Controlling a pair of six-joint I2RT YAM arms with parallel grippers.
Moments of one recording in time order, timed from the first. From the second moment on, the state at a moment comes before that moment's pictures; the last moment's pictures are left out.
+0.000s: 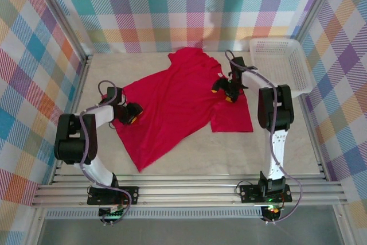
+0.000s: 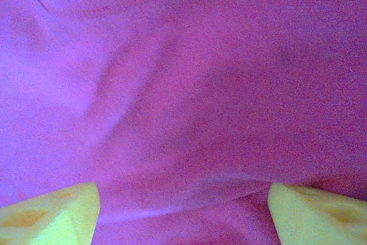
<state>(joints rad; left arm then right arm) 0.01 1.71 0.89 -0.25 0.34 -0.72 0.20 2.14 1.59 -0.71 -0.33 0.61</state>
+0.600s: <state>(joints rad) 0.04 2.03 1.39 -0.51 0.30 -0.62 0.23 1.70 1.09 -0.65 -0.30 0.67</state>
